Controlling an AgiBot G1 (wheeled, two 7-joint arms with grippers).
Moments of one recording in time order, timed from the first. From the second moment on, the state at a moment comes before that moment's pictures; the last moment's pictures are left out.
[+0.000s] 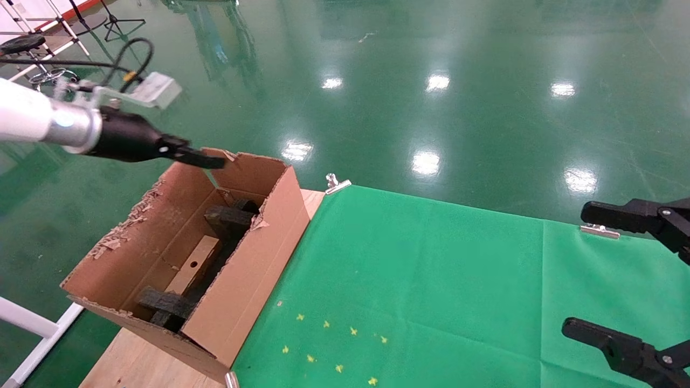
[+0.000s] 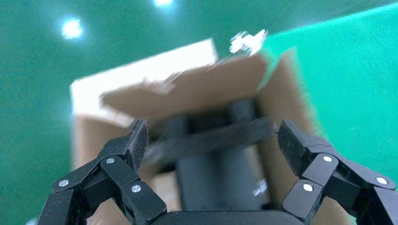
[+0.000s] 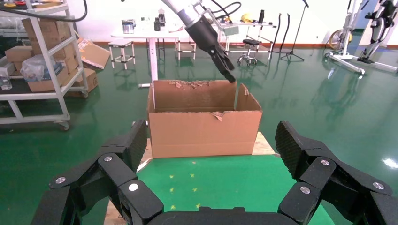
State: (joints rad) left arm -1.97 0.74 1.14 -0.28 1.48 1.16 -0.57; right arm 1.08 -0.58 -0.34 1.24 -0.67 -1.45 0.14
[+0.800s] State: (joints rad) left arm -1.58 0.69 0.76 -0.72 1.15 1.31 -0.40; right arm 1.08 -0.58 -0.34 1.24 -0.67 -1.45 0.14
